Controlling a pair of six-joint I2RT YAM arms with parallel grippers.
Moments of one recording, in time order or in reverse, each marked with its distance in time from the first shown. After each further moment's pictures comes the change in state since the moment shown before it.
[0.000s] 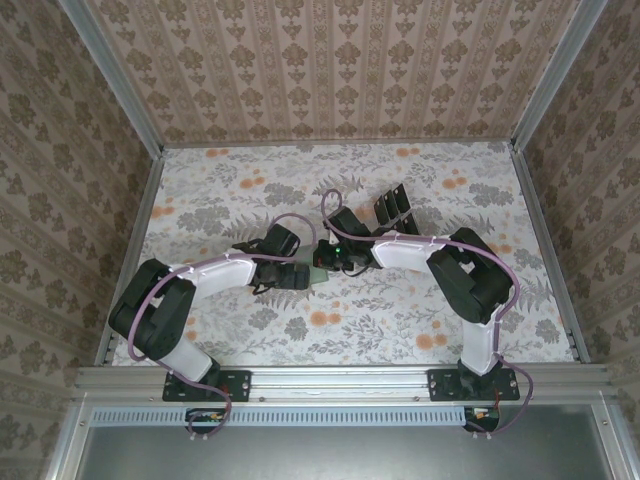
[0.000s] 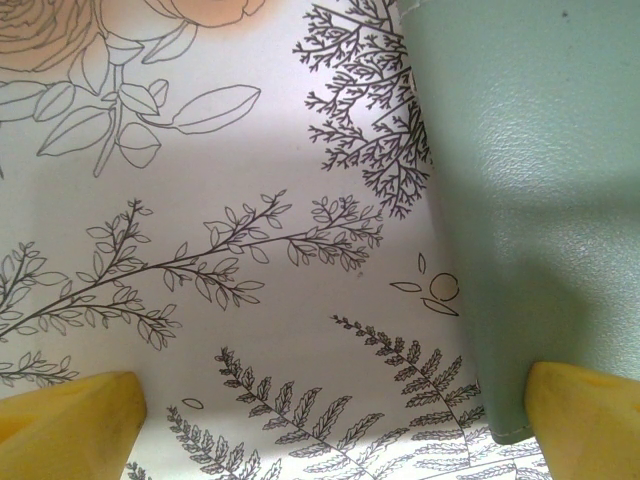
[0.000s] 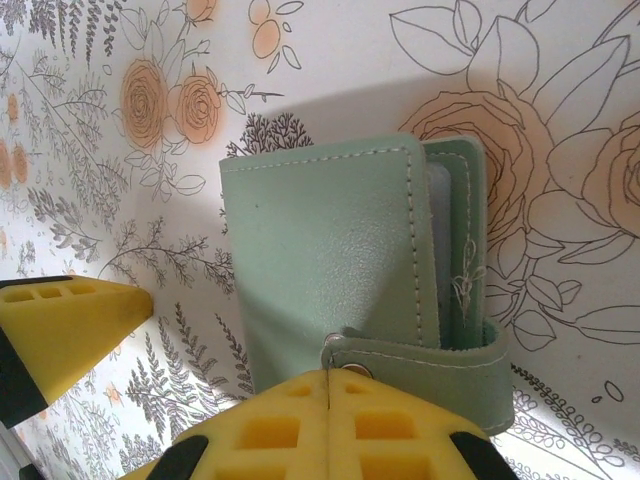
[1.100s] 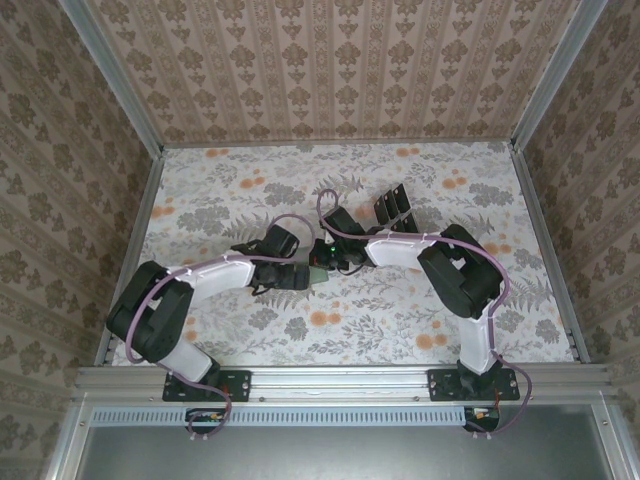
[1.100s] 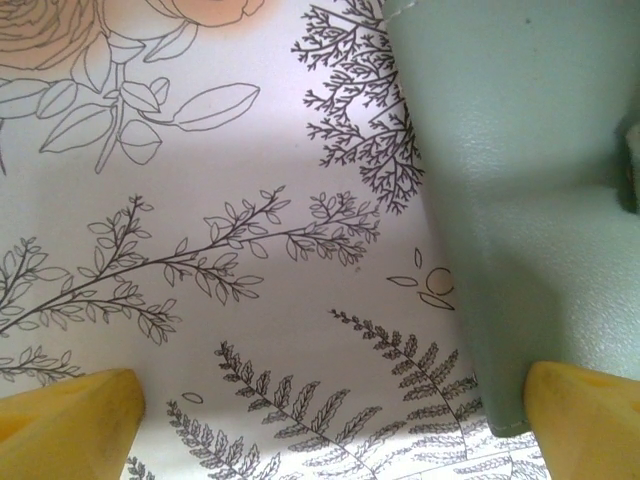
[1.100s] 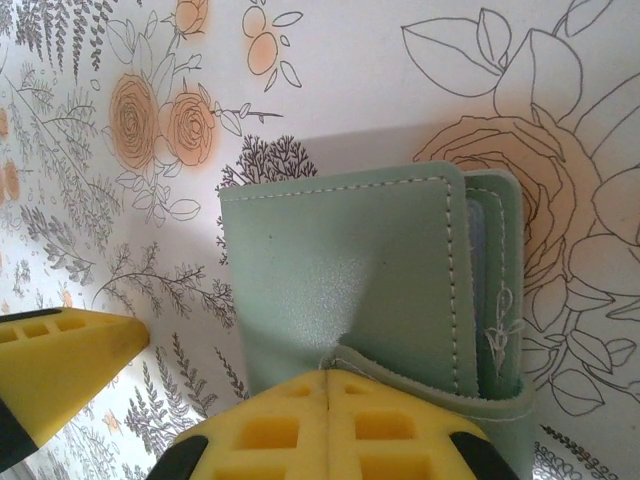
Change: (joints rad) left arm 0.001 -0.028 -0.020 0.012 0.003 -0.002; right arm 0.002 0.069 0.051 0.005 0.006 0.025
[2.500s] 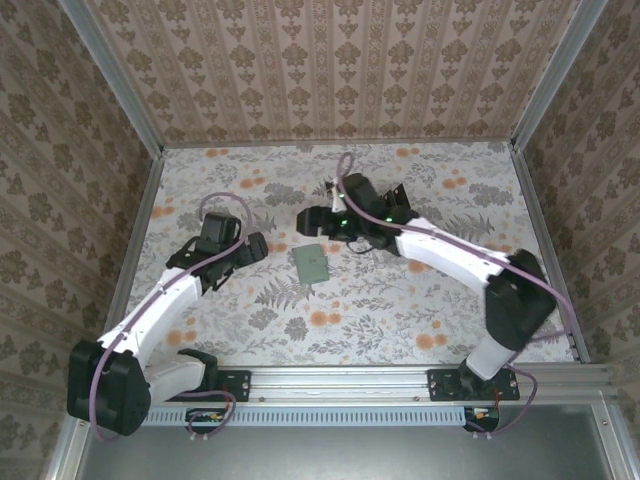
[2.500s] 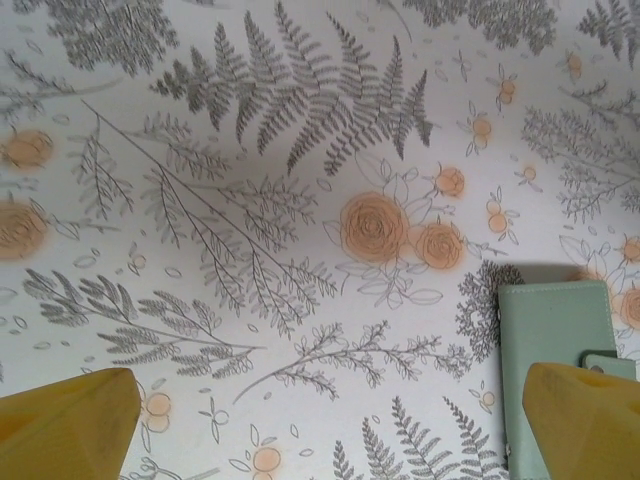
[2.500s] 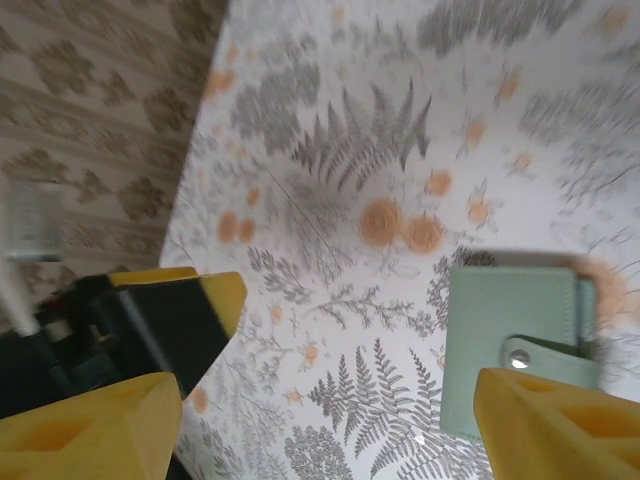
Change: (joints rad) left arm 0.298 -0.419 -0.021 -0.094 -0.042 -0.066; right arm -0.035 -0.390 0.063 -0.148 0.031 -0.095
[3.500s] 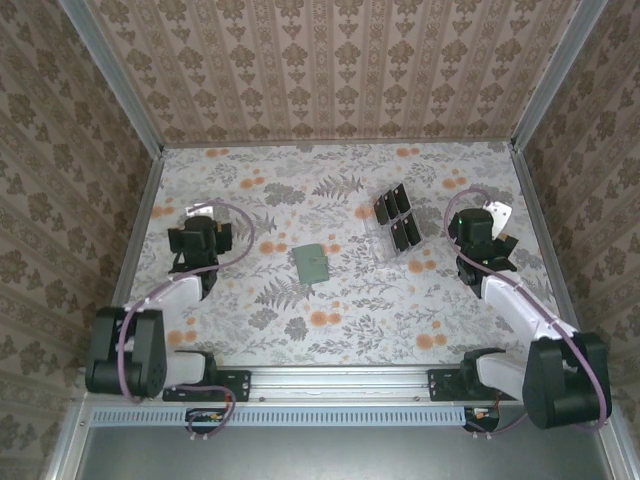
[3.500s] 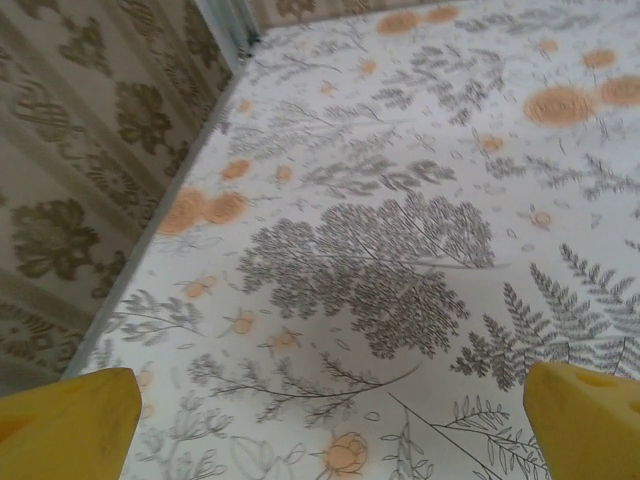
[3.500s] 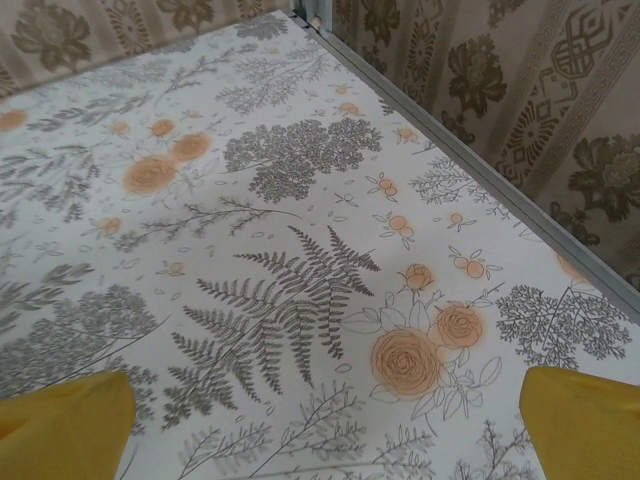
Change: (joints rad) left arm 0.216 0.210 -0.274 0.866 -0.286 0.622; right arm -0.604 -0.418 -0.673 0.244 0.845 -0.350
